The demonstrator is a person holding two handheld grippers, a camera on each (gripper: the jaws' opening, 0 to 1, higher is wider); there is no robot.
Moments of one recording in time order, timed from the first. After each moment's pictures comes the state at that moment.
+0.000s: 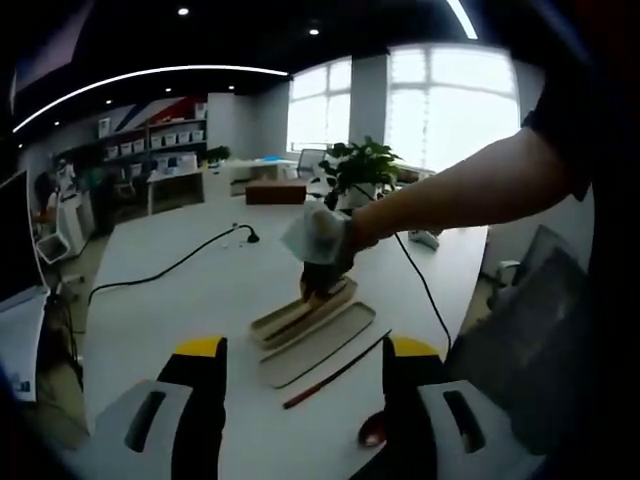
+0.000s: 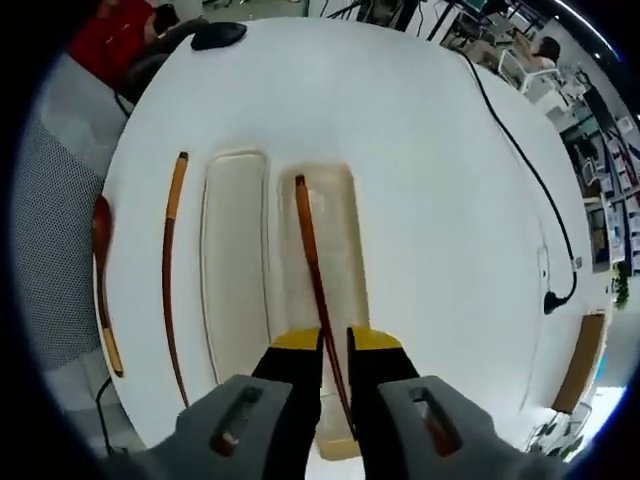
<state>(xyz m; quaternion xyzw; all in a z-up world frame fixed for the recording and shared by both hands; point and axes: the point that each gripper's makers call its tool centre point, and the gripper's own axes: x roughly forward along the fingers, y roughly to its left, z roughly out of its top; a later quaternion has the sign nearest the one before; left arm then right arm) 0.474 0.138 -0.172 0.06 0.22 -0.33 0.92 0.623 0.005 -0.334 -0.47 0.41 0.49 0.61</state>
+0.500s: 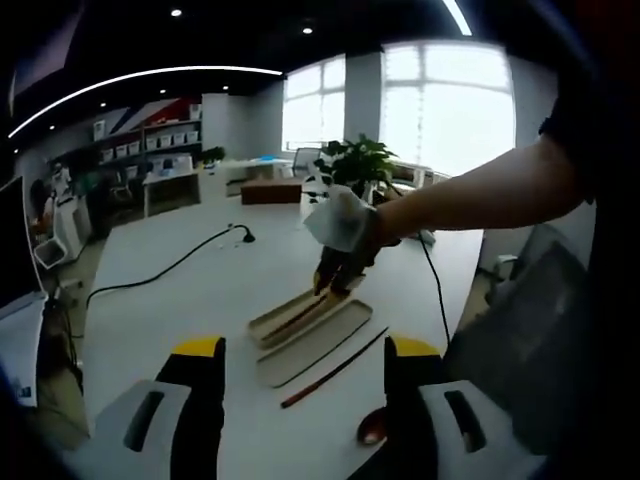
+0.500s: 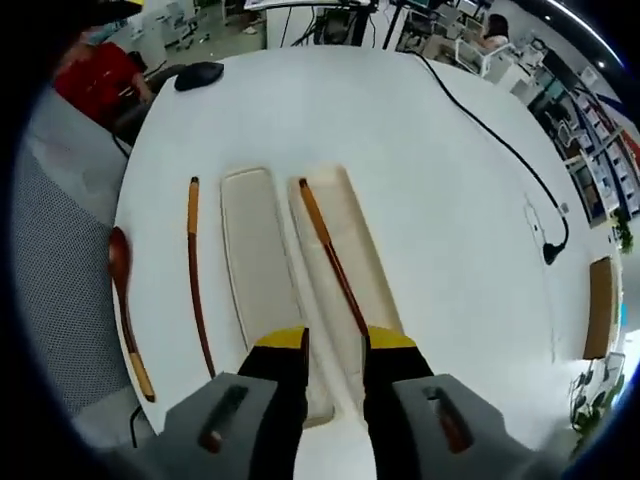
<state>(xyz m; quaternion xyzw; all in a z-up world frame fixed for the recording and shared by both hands) 0.471 0.134 -0.173 0.07 0.22 -0.33 0.91 0.592 -0.014 -0.324 -0.39 0.42 0.47 0.67</state>
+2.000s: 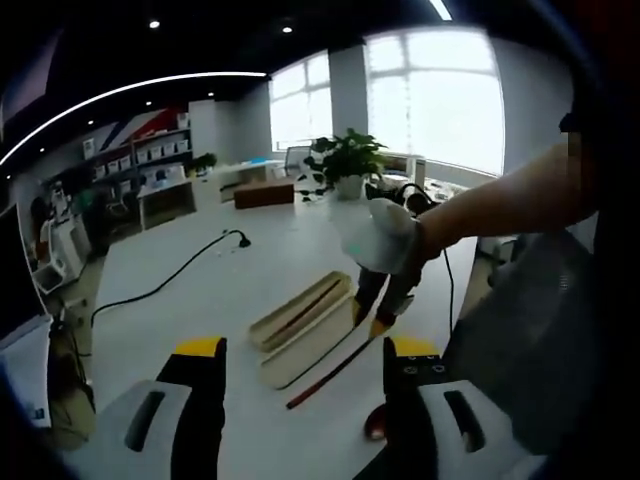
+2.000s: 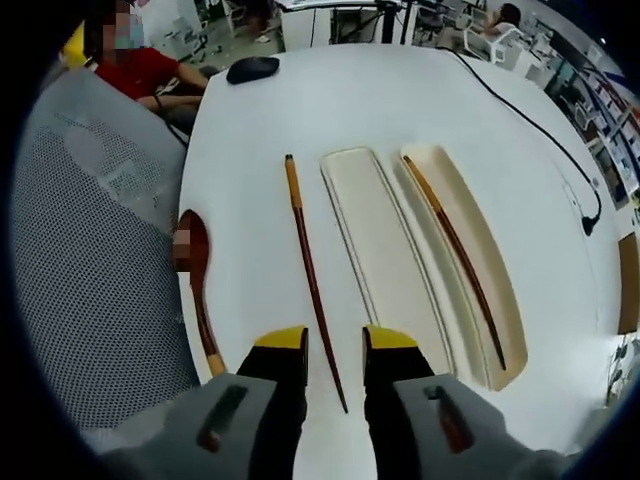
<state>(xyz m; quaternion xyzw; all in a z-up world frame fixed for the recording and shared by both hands) 0.468 0.129 -0.170 0.11 0.20 -0.34 0.91 0.495 -0.007 -0.339 -0.35 0.46 0.51 0.64</state>
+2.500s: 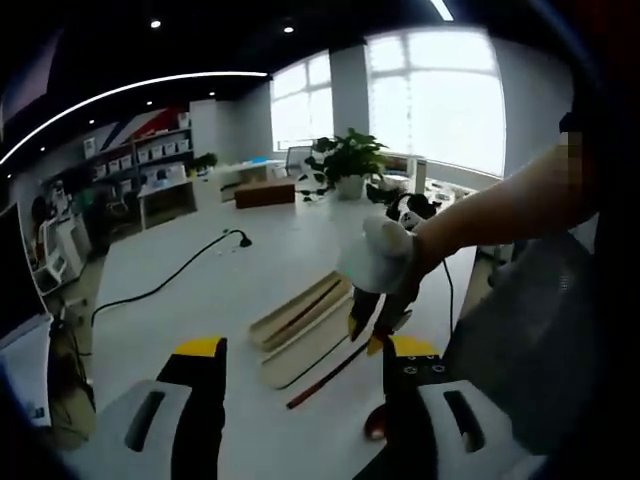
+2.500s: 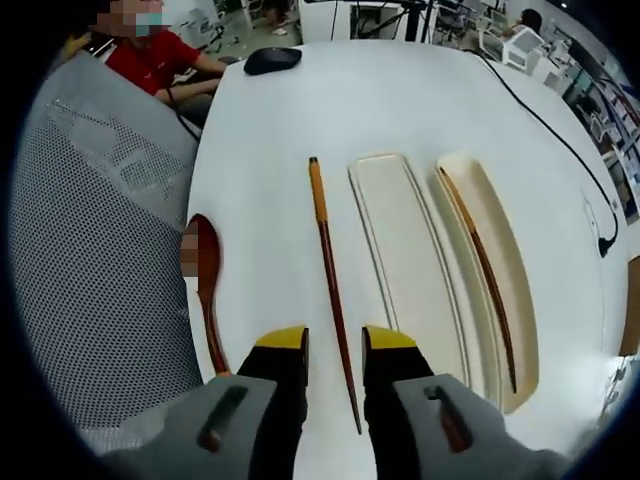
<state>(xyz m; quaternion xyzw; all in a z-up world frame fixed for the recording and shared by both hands) 0.468 0.130 -0.170 0.11 0.21 -0.34 0.91 0.488 0.013 -0.348 -0.36 0.46 0.53 0.61</state>
